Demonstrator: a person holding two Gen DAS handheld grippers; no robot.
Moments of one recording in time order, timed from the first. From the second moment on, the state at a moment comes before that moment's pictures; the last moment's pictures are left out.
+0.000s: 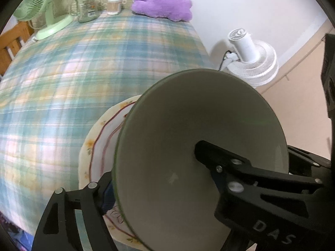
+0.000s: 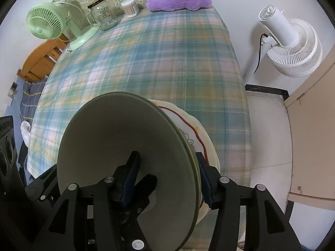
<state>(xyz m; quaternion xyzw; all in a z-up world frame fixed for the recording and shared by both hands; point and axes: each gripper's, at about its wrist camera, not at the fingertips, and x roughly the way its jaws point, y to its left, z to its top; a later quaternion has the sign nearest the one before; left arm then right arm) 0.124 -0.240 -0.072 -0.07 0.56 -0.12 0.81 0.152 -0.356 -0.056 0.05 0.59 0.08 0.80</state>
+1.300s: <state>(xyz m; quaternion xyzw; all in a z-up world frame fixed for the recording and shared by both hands) 0.077 -0.055 0.009 0.02 0.35 -0.10 0.93 0.077 -0.214 0.036 0.04 0.38 -0.07 0.92</state>
